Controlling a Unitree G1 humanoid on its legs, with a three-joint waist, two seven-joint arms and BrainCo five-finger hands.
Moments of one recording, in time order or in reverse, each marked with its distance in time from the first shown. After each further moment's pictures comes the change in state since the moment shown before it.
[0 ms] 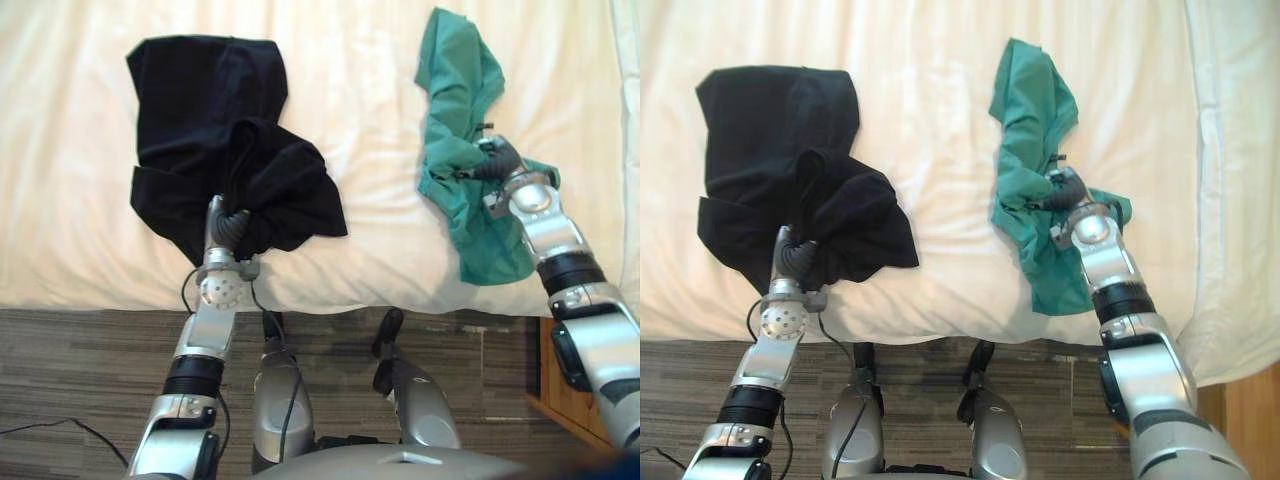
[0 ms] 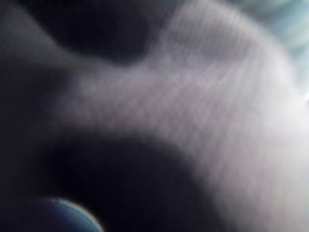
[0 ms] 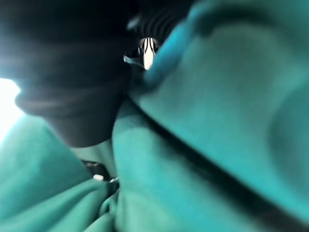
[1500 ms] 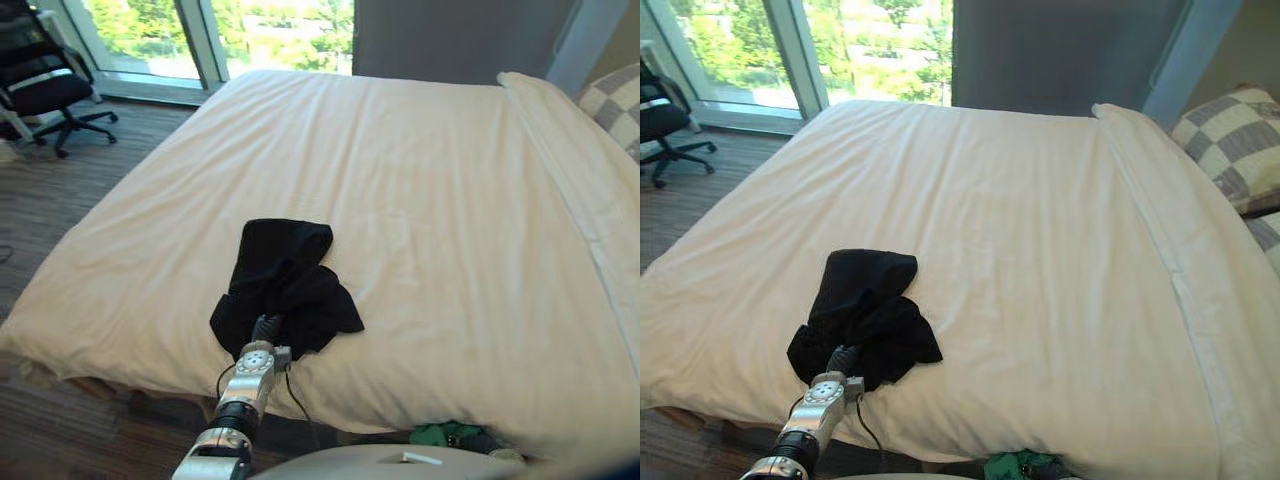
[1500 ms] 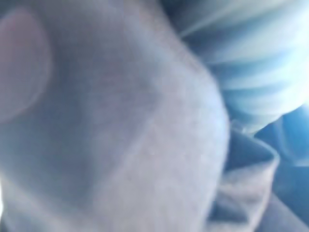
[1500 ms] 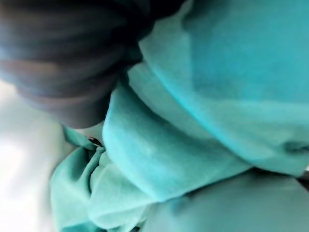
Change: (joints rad) left arm 0.124 -0.219 0.054 0.428 -0.366 0.171 -0.131; right arm 0.798 0.315 -0.117 0.336 -0.161 -0.044 0.095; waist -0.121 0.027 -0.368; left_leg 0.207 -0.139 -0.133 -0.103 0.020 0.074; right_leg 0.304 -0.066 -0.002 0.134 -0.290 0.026
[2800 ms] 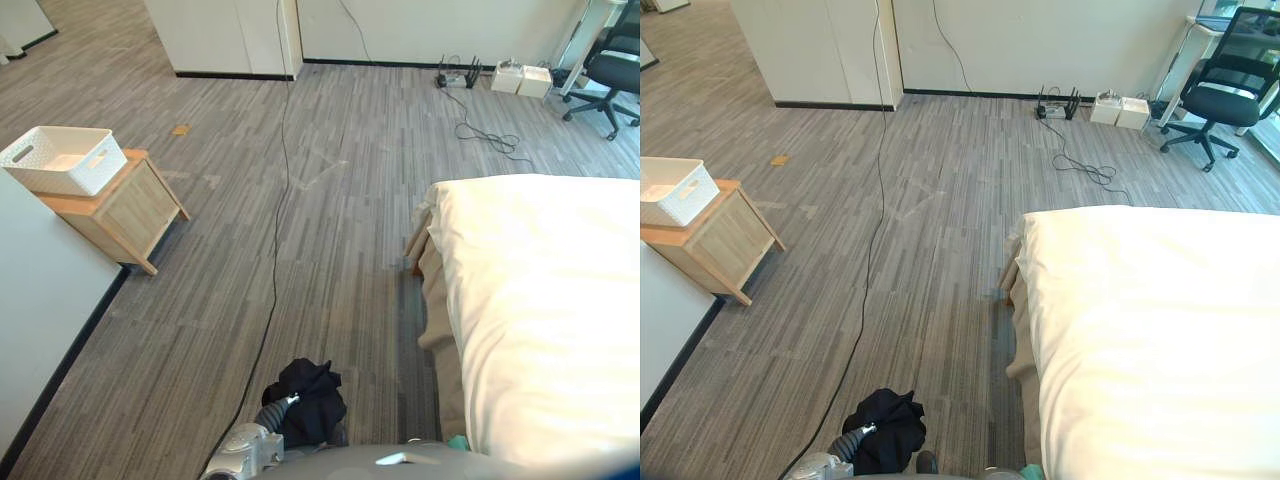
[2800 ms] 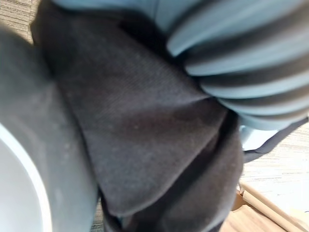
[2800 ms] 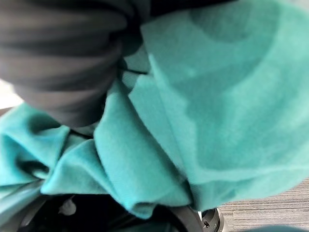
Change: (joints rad) left arm 0.211 0.061 -0.095 0.230 -0.010 -0.052 -0.436; right arm 0.116 0.025 -0.141 0.051 0.138 -0.015 0.061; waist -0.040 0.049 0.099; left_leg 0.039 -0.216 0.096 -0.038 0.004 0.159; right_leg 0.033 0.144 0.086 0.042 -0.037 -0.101
